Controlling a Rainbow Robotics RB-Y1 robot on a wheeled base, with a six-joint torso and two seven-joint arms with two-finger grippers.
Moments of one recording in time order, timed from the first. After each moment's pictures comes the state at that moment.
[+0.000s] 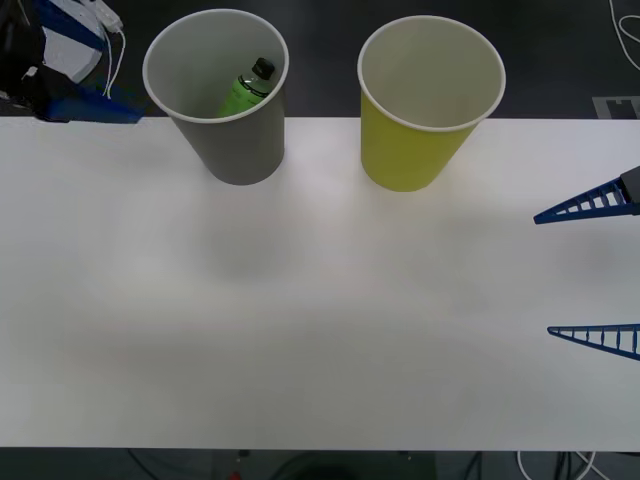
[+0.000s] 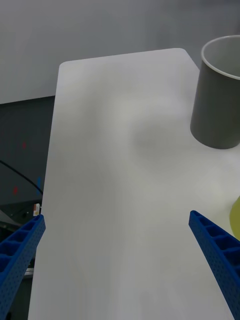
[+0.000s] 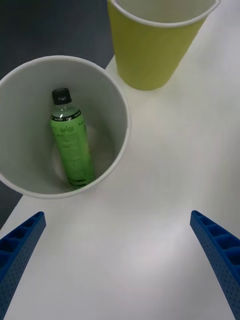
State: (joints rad) right arm 0.21 -1.13 -0.41 -2.10 1.01 -1.29 -0.25; left arm -0.80 1.10 0.00 -1.81 -1.66 -1.57 1.07
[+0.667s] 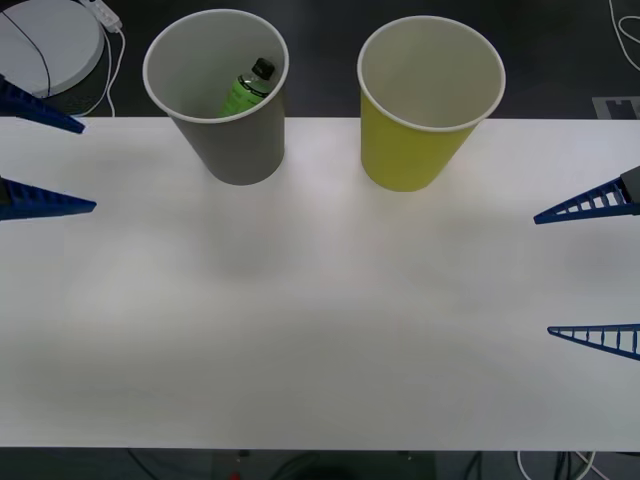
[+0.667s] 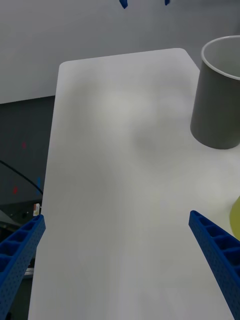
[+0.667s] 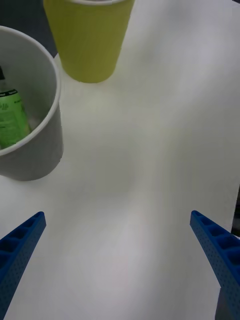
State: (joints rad) right arm 0.21 -1.13 -0.41 -2.10 1.01 -1.29 -0.25; left arm -0.38 1.13 0.27 -1.86 -1.39 -1.57 0.79
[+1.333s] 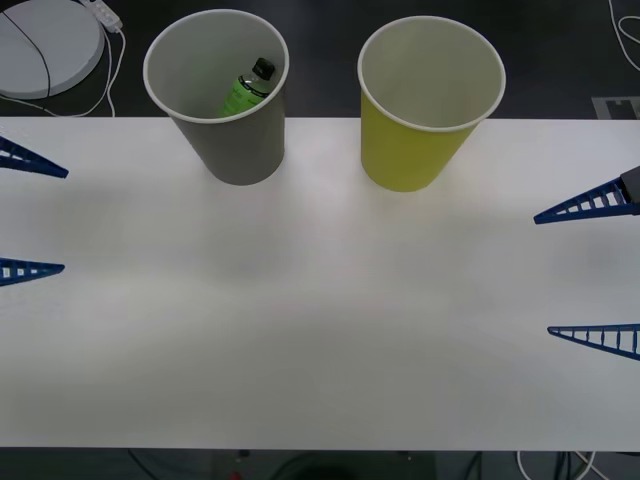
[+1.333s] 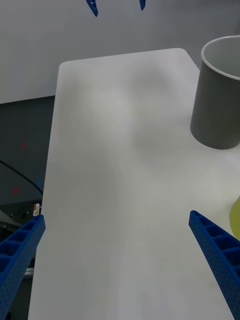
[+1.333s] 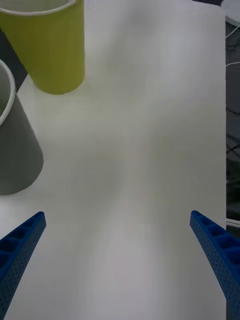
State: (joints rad) right arm 0.21 -1.13 -0.41 -2.10 1.01 -1.29 -0.25; left arm -0.06 1.14 0.43 -1.90 -1.23 -1.52 0.43
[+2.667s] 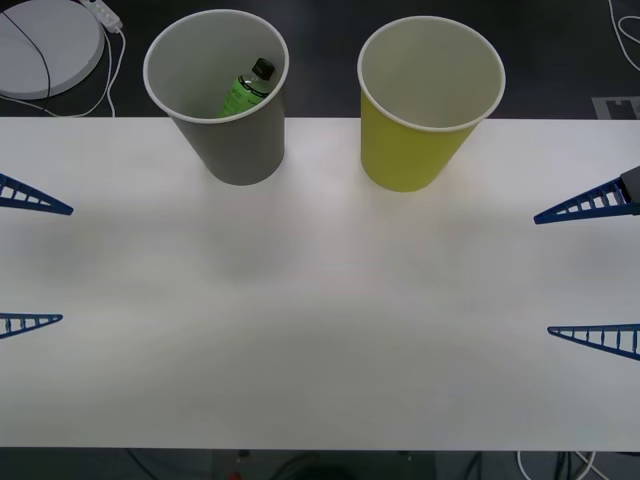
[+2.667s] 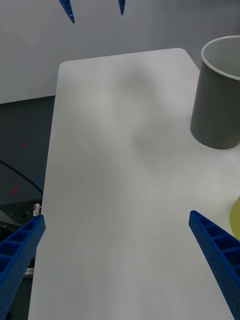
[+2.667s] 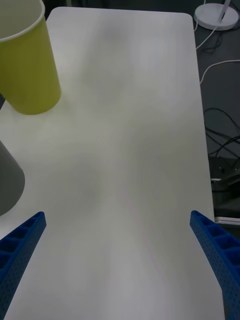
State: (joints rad) right arm 0.21 -1.13 -0.41 -2.10 1.01 -1.29 -0.25; left arm 0.16 1.13 0.51 -2.00 -1.12 -1.45 0.23
